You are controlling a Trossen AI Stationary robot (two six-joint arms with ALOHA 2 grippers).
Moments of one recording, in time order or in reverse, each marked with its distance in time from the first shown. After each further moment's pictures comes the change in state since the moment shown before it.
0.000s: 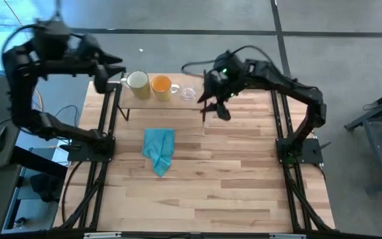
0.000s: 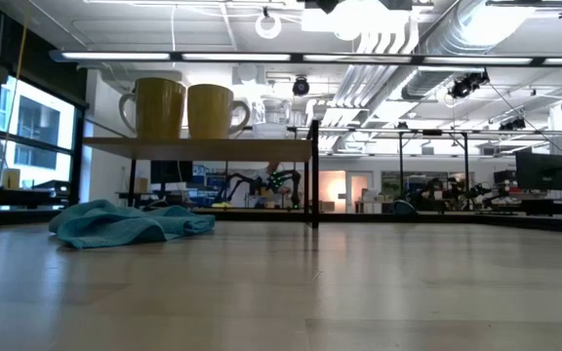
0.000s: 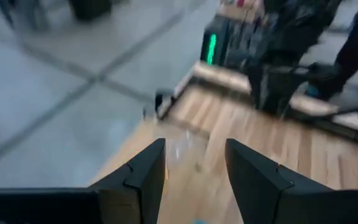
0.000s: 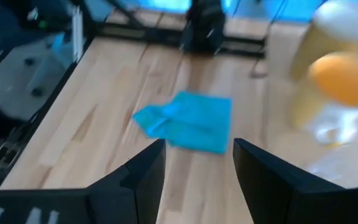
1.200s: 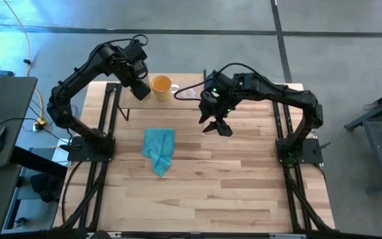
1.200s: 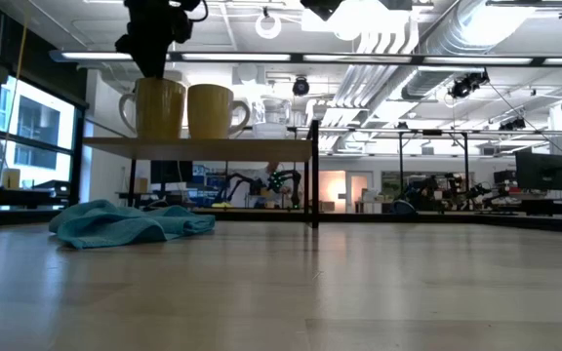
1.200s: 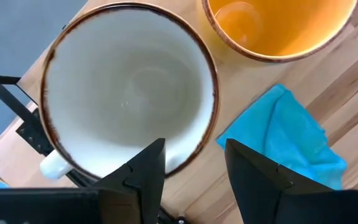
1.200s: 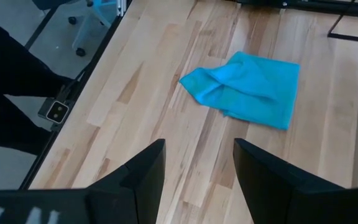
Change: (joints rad) left arm 0.073 0.224 -0.502 -0.140 -0.241 -0.086; right arm 0.121 0.039 -0.050 -0.101 -0.031 -0.001
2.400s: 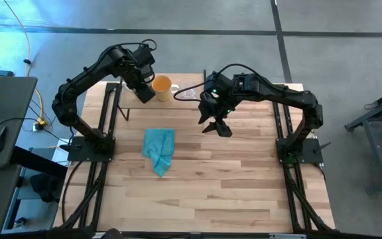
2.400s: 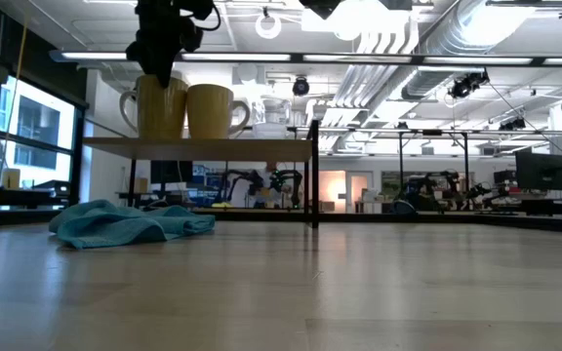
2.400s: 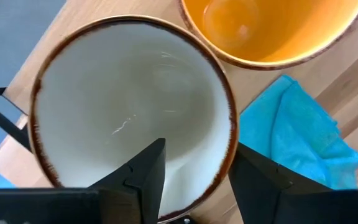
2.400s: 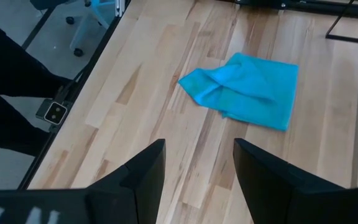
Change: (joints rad) left arm -0.051 0.061 -0.001 -0.001 -0.034 0.005; right arm 0.010 0.000 0.001 0.008 0.014 0.009
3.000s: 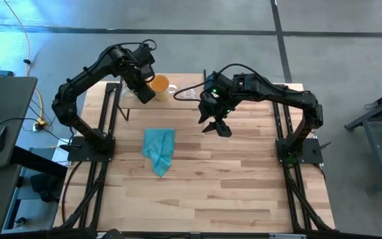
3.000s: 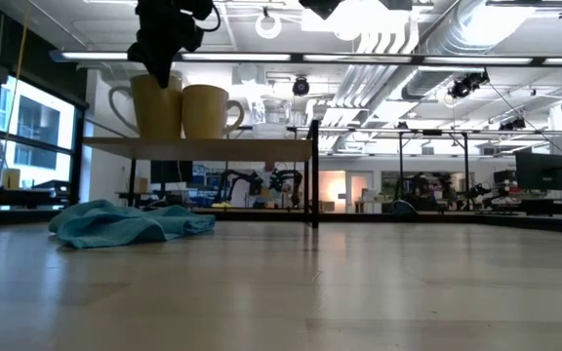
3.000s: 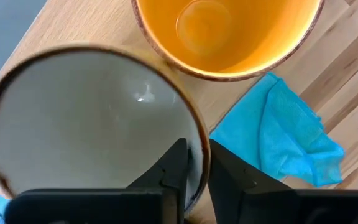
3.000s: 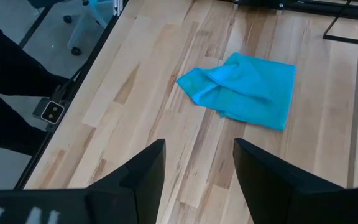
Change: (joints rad) left arm 0.000 0.000 0.000 0.000 0.058 0.016; right arm 0.000 0.000 0.000 0.000 0.008 -0.006
